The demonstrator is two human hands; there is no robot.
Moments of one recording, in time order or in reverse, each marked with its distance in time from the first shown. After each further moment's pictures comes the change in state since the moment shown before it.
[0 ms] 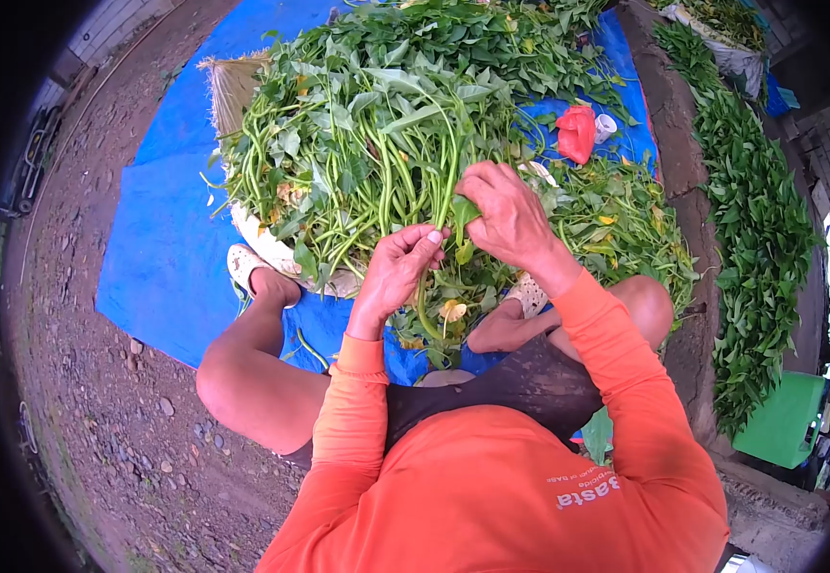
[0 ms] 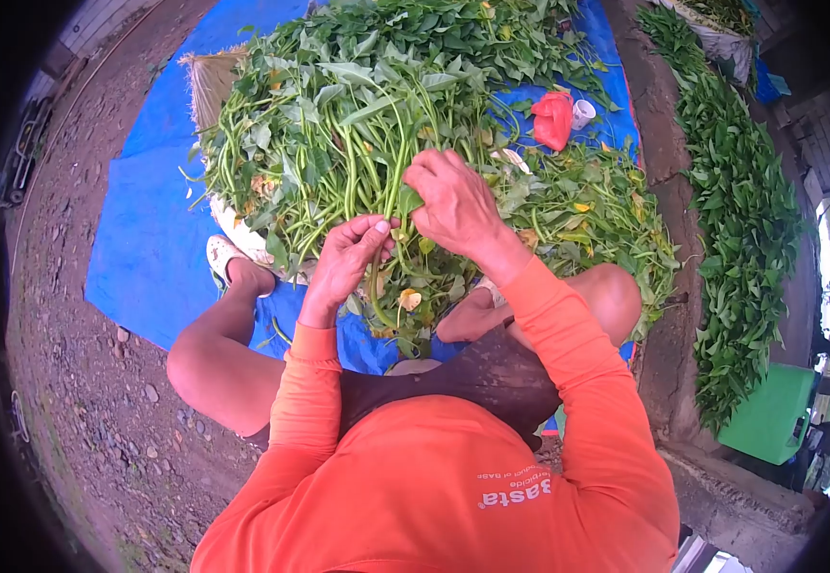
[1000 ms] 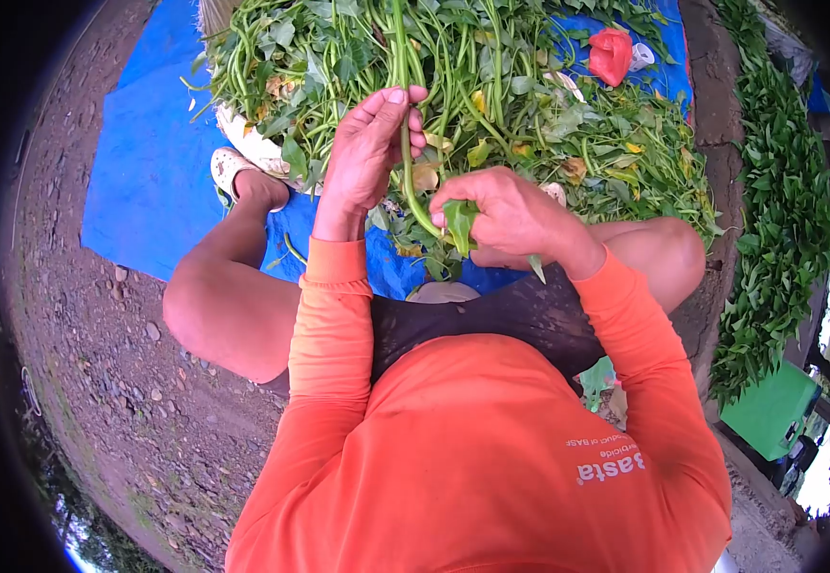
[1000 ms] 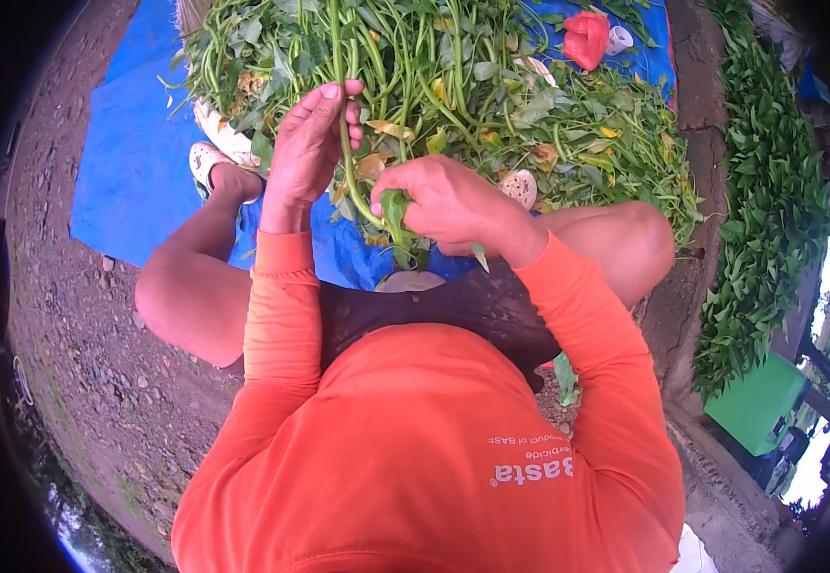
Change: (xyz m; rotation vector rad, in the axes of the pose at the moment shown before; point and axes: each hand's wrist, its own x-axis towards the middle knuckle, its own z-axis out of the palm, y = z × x) left_hand 0.002 0.005 -0.023 -0.350 0.154 0.034; right_hand -0.066 -0.051 0.030 0.542 -0.452 0.168
